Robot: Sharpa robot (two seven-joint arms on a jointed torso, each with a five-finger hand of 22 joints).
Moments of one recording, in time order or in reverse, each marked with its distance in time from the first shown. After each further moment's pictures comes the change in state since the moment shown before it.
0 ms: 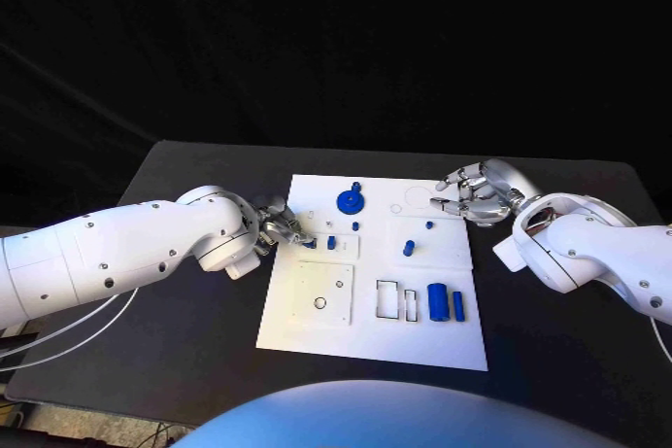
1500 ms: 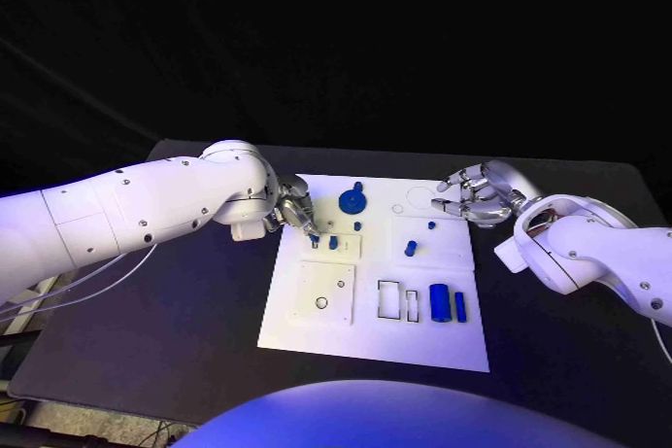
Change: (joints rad) left arm 0.120 0.141 0.002 -0.157 -0.128 0.409 -0.032; left_hand -0.076 -0.024 0.065 -0.074 0.073 -0.012 0.006 0.023 0.090 0.008 -0.003 0.003 0.008 0.000 0.000 0.000 0.000 0.000 0.000 0.000 -0.004 0.000; right arm -0.002 0.007 0.000 -0.007 0.001 0.000 0.001; right_hand 0.000 0.000 0.000 0.000 0.000 0.000 0.000 0.000 0.000 0.000 0.000 0.000 0.000 0.000 0.000 0.000 0.000 0.000 0.000 0.000 -0.005 0.000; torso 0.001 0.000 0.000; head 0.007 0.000
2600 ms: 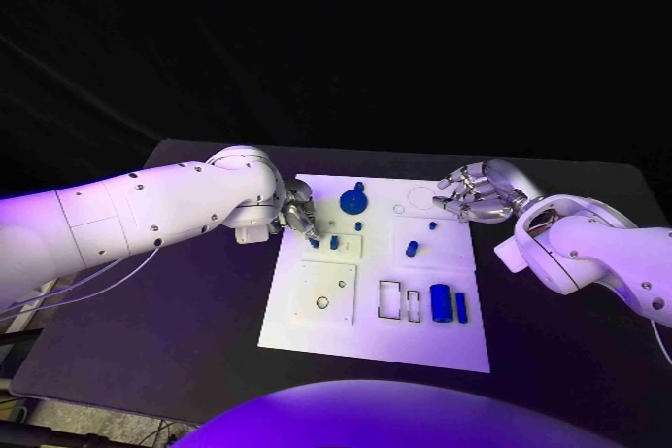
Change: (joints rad) left arm 0.003 0.019 -0.028 -0.003 -0.036 -0.011 -0.023; left_hand -0.016 0.016 -0.008 -0.008 0.071 0.002 0.002 0.010 0.023 0.003 0.003 0.008 0.004 0.000 0.000 0.000 0.000 0.000 0.000 0.000 0.000 0.000; right arm 0.000 0.002 0.000 -0.001 0.021 -0.009 0.026; right_hand -0.026 -0.026 0.101 -0.018 0.000 -0.038 0.021 0.081 -0.021 -0.224 0.027 -0.486 -0.502 -0.363 0.043 -0.606 -0.613 0.079 -0.343 0.049 -0.659 -0.308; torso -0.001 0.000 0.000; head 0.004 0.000
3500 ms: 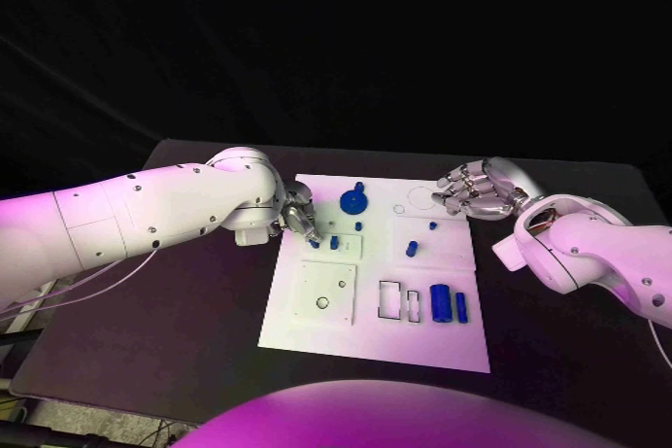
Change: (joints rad) left arm 0.000 -0.008 -0.003 0.019 0.012 -0.003 -0.014; left_hand -0.018 -0.011 -0.003 -0.003 0.028 0.002 0.002 0.002 0.013 0.004 -0.004 0.000 0.001 0.000 0.000 0.000 0.000 0.000 0.000 0.000 0.005 0.000; right arm 0.000 0.003 0.000 -0.006 0.058 -0.001 0.055; right_hand -0.045 0.014 0.045 -0.082 0.000 -0.017 0.027 0.040 -0.072 -0.012 0.056 -0.252 -0.306 -0.069 0.058 -0.467 -0.177 0.000 -0.019 0.055 -0.291 -0.333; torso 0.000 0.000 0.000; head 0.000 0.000
